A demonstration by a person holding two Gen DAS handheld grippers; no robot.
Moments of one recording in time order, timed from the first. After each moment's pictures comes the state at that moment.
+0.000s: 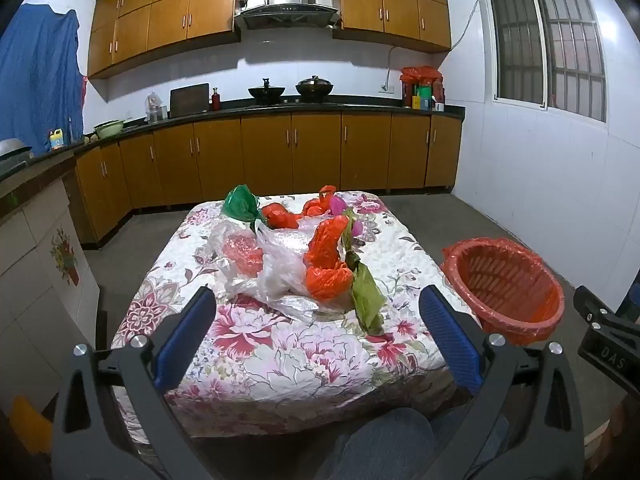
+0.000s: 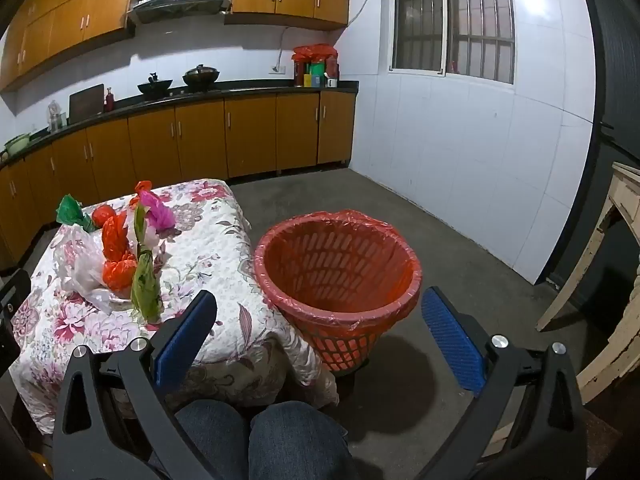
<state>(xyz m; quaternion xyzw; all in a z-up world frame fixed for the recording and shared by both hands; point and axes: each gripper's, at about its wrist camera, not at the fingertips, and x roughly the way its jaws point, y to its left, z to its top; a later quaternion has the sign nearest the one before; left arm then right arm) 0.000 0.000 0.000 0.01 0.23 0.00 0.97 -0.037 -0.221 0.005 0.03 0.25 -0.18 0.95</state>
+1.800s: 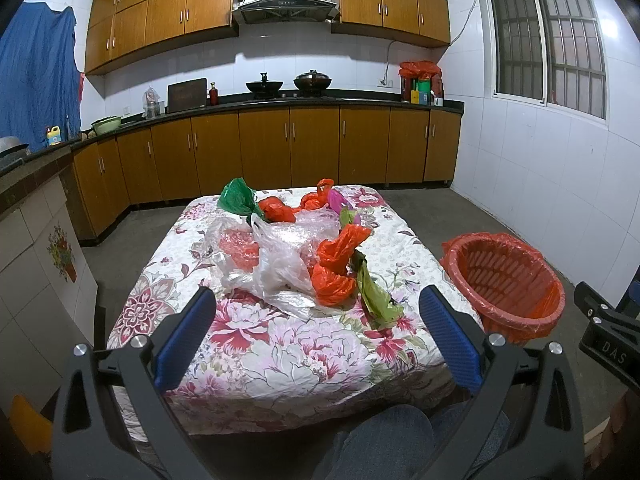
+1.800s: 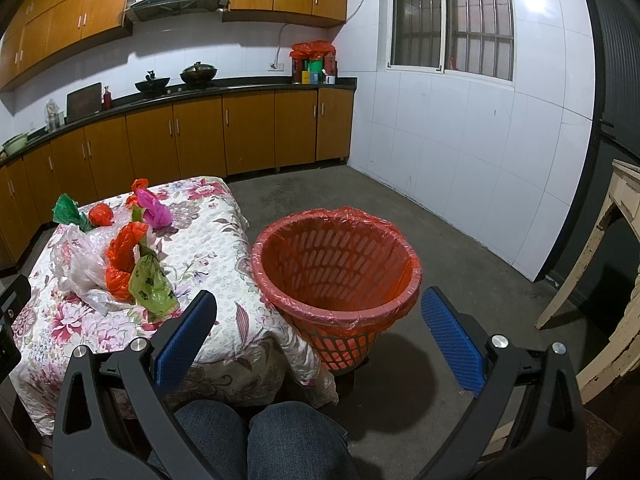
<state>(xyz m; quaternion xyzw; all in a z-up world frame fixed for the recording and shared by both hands) 0.001 0.000 0.000 0.01 0.24 0.00 0.97 -0.033 -0.223 0.002 0.03 0.26 -0.18 0.95</state>
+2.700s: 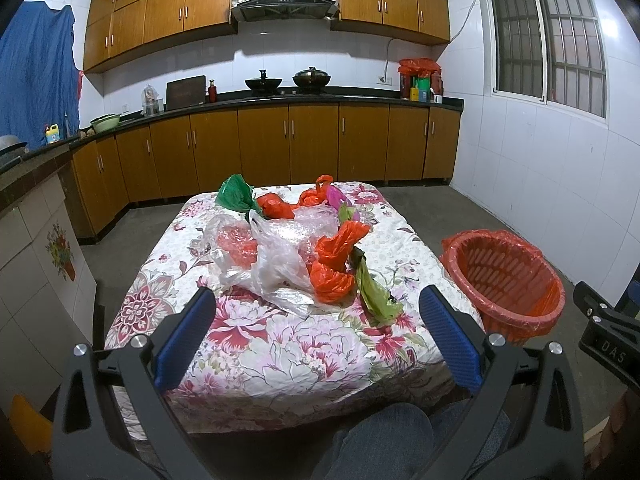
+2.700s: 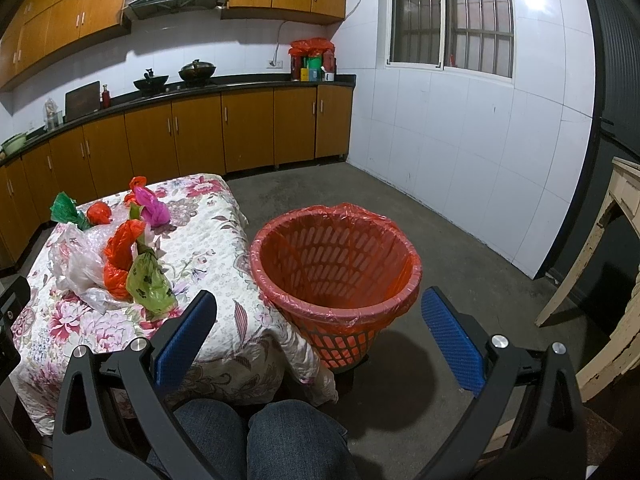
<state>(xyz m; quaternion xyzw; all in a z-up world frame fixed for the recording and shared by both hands) 0.001 0.002 -0.002 0.01 0.24 0.00 0.97 -0.031 -0.224 0.002 0.03 0.26 -0.18 0.95</state>
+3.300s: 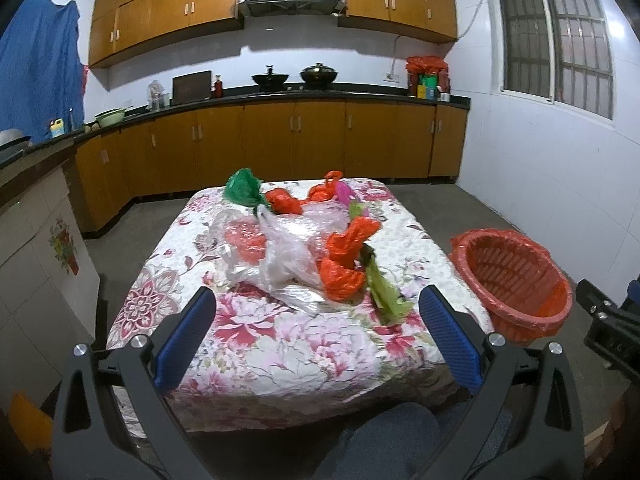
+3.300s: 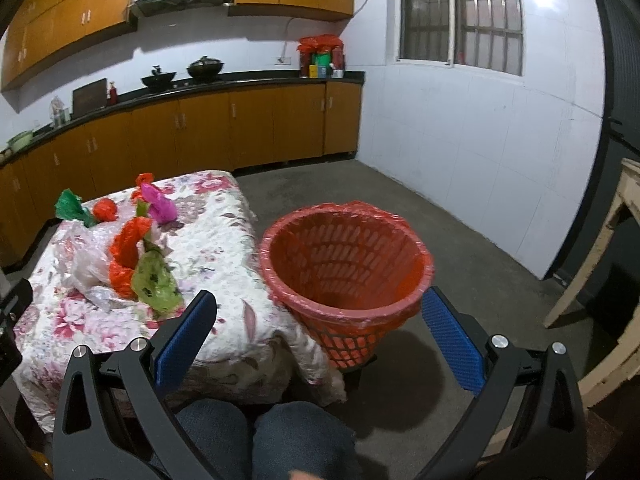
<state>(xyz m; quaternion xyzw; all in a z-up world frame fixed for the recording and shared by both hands) 0.010 0.013 -0.014 0.00 0.24 0.02 0.97 -0.020 -0.221 -0.005 0.04 0.26 -0.14 0.95</state>
